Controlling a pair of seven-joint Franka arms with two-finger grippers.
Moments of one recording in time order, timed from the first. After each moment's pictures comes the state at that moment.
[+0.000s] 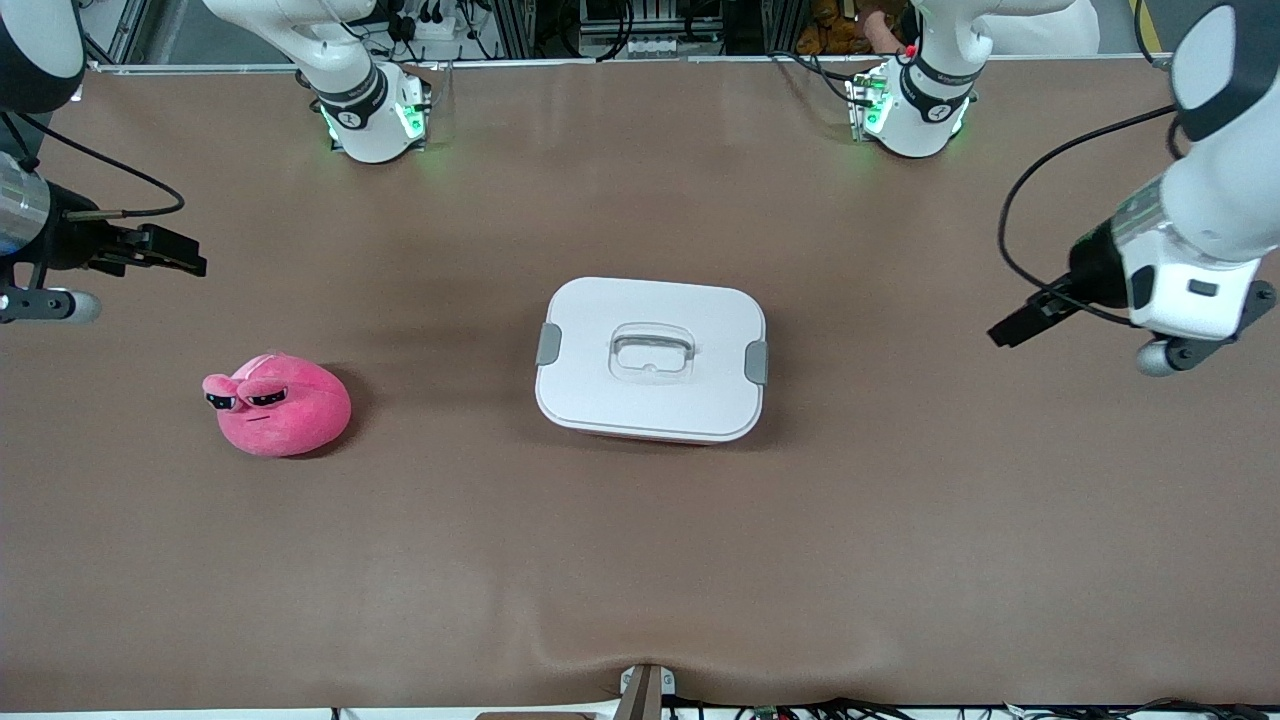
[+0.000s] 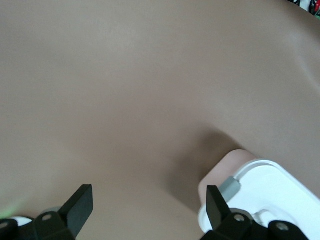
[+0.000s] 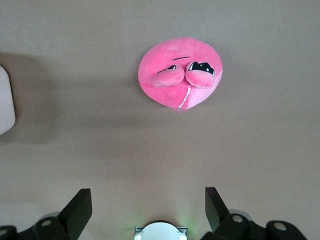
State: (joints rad) left arm -0.10 0.15 -0.13 -1.51 -0.08 1.64 -0.84; right arm 0.02 0.05 -0.04 -1.61 0.01 1.45 -0.04
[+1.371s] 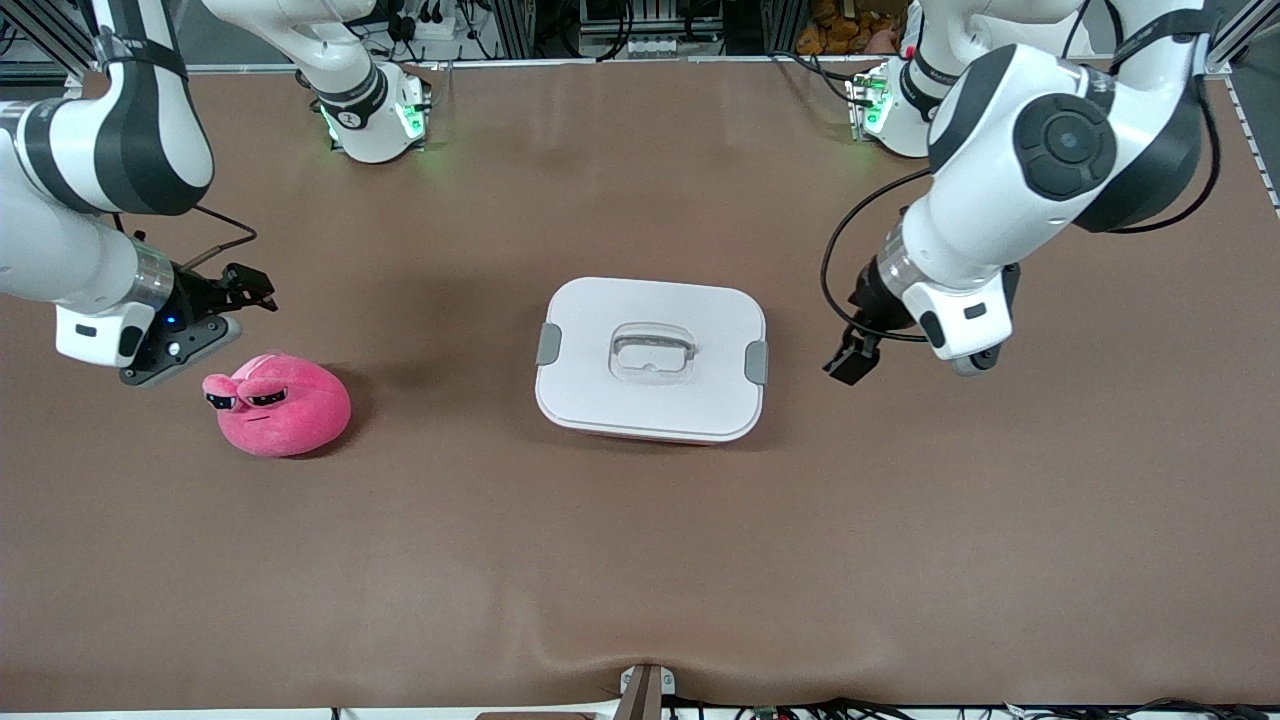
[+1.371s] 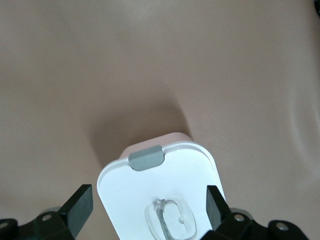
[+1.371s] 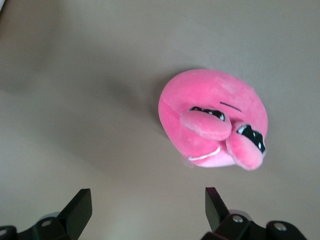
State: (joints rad) left arm -0.34 0.27 -0.13 -1.51 -0.10 1.82 -1.60; right arm 0.04 0.06 -0.04 -1.94 0.01 1.85 -0.64
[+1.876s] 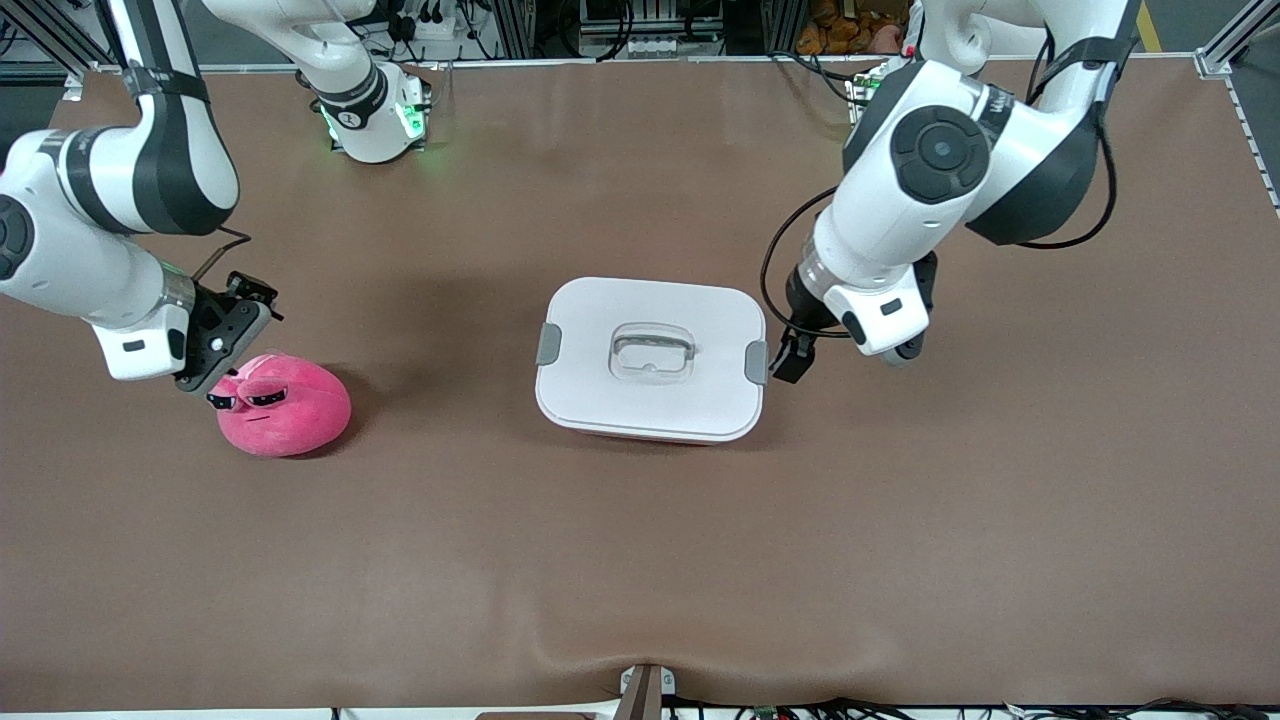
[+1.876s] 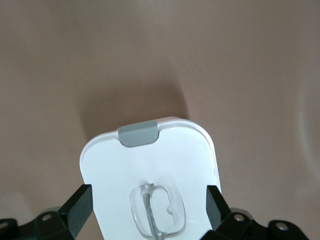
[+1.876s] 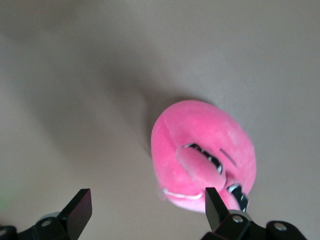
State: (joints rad) left arm -0.44 0.33 -0.13 -1.48 -0.07 1.86 -1.82; right arm 0.05 0.11 -0.04 -1.98 0.01 2.00 -1.05
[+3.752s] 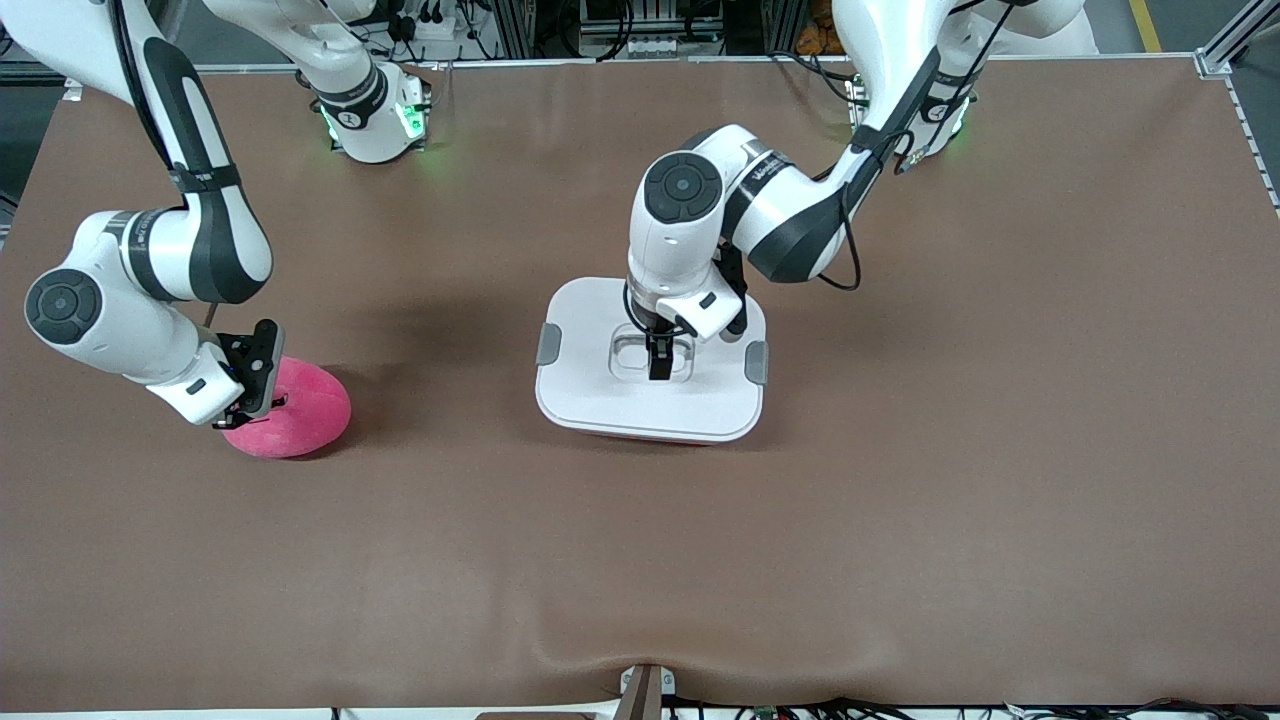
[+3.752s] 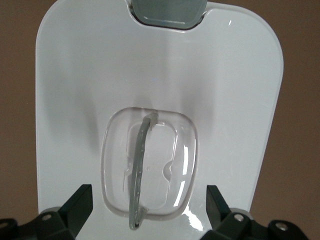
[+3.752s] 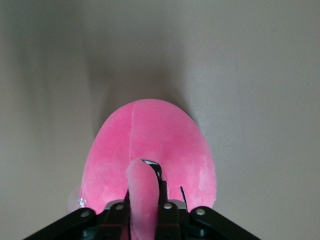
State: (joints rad) left arm -0.68 0.59 -0.12 -1.42 0.04 2.07 -2.37; right arm 0.02 0.28 -0.05 -1.99 -0.04 2.22 -1.54
